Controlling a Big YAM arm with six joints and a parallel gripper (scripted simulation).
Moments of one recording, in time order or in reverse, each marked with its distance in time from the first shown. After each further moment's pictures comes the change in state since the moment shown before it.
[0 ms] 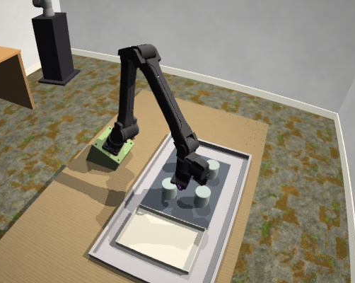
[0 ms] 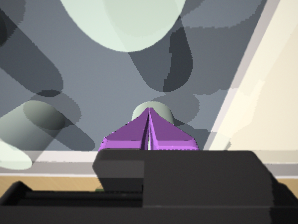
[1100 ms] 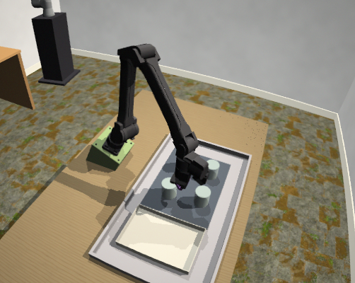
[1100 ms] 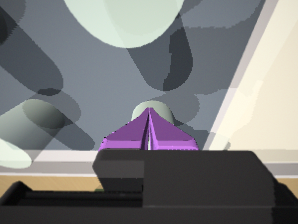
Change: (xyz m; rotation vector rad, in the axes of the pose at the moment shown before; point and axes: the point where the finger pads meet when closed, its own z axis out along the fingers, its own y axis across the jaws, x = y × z) arm 0.002 0.000 -0.001 0.001 -0.006 -0.002
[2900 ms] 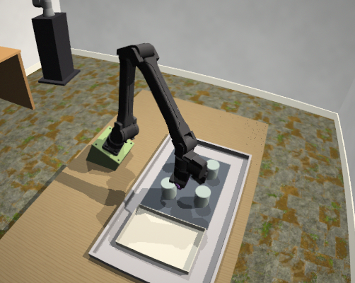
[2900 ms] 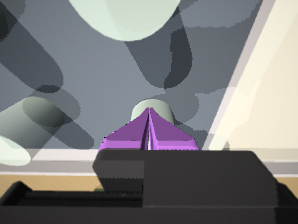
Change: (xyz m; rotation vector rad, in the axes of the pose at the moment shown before) arm 0.003 0.000 -0.002 0.001 -0.009 -0.002
